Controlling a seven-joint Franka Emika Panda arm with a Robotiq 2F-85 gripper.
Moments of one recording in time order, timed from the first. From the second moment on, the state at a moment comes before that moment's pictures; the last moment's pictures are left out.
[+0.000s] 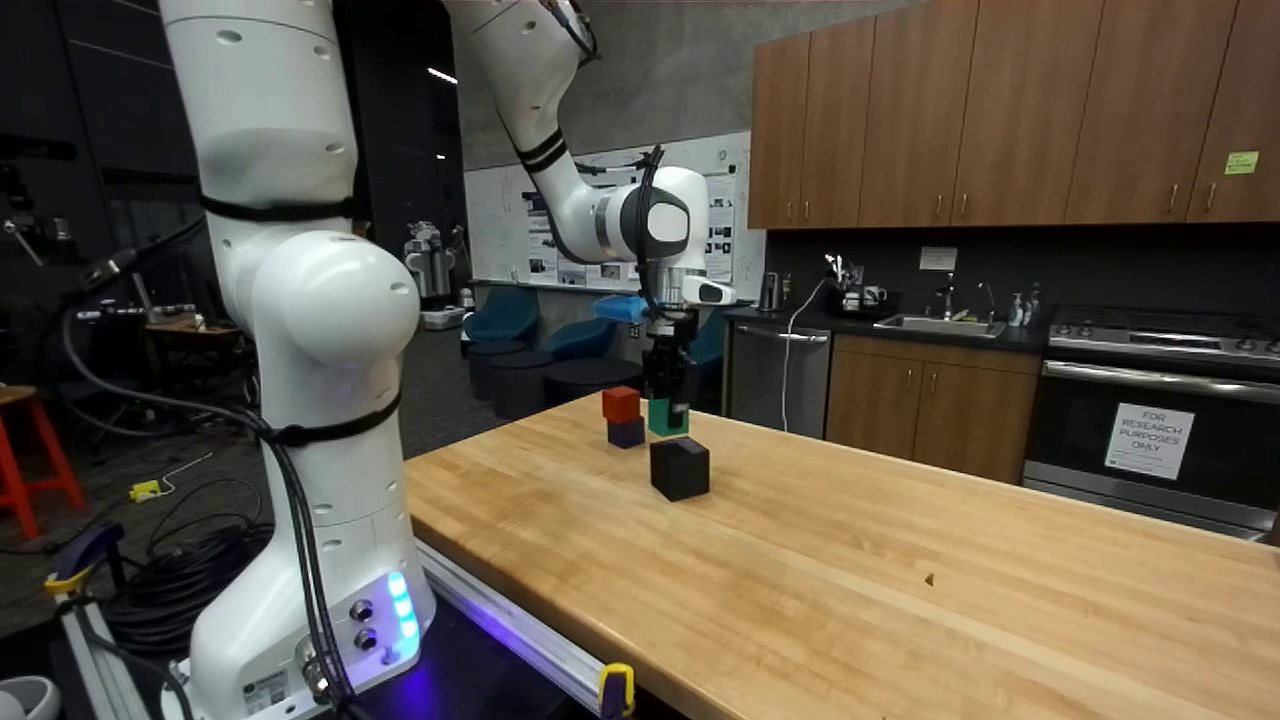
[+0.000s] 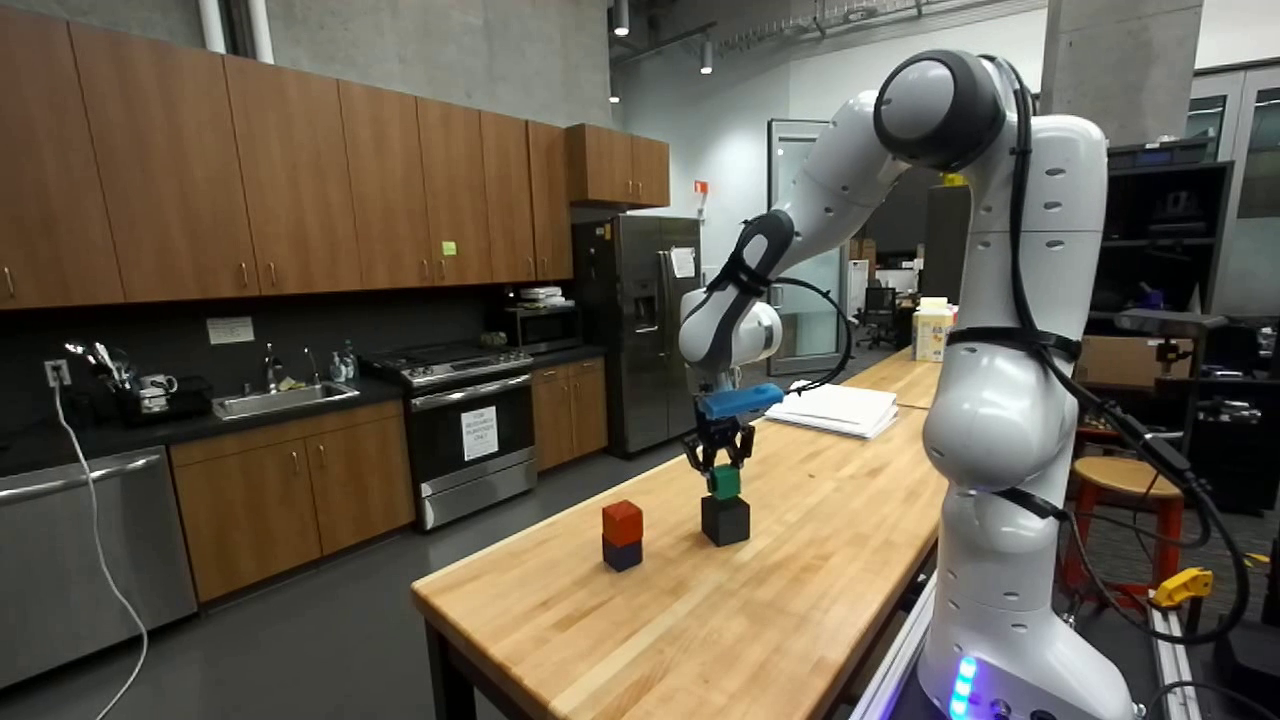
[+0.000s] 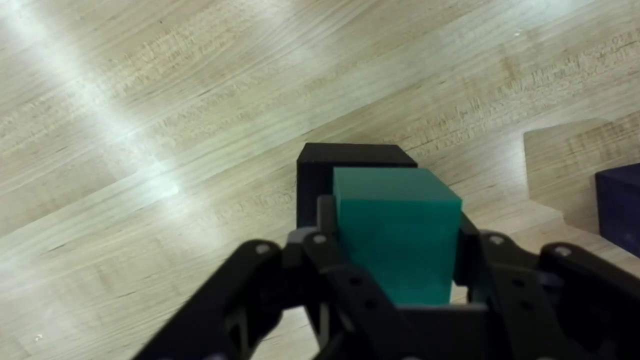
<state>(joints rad) -0.11 -0.05 -0.09 -2.53 -0.06 2.39 0.31</state>
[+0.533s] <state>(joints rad) -0.11 0.02 -0.11 -2.46 -0.06 2.36 0.32</state>
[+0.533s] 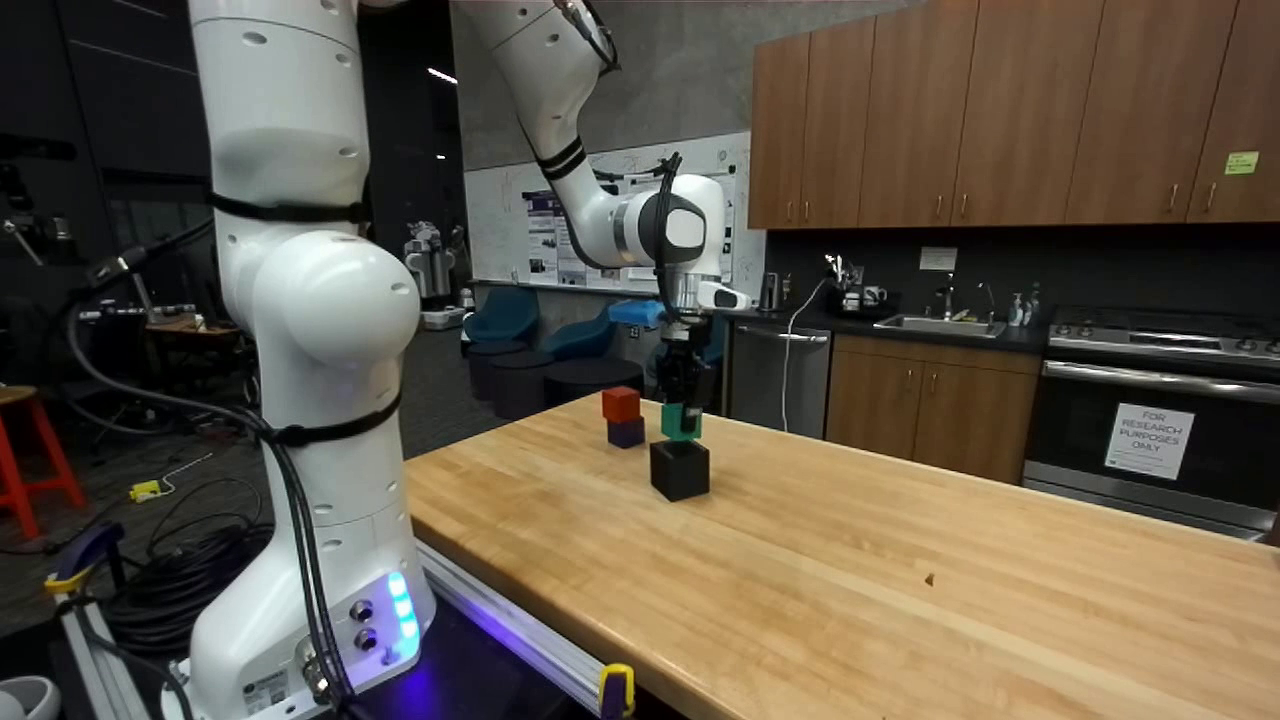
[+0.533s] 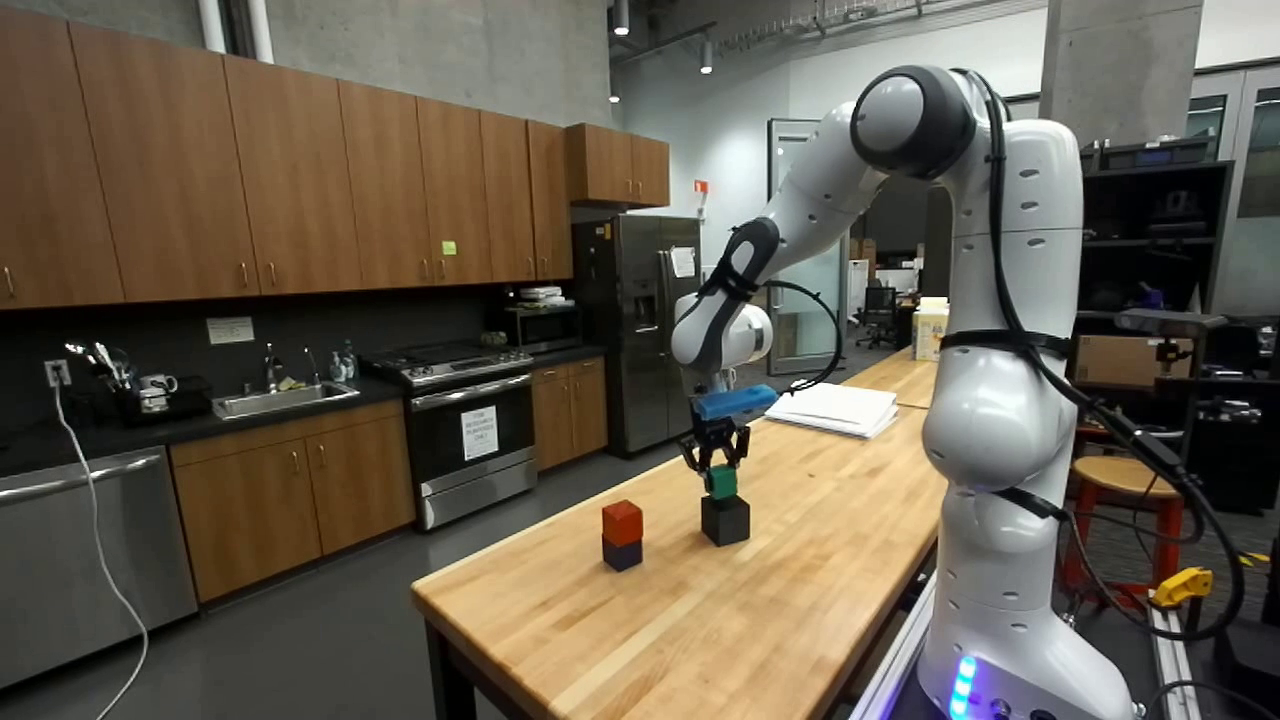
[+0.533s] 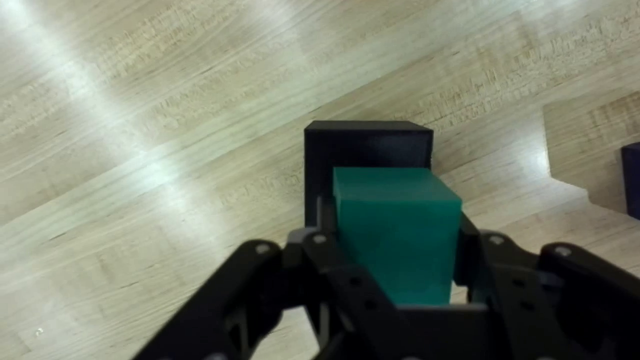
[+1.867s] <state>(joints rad) -0.12 0.04 -0.15 -2.46 -0.03 2.31 0.15</state>
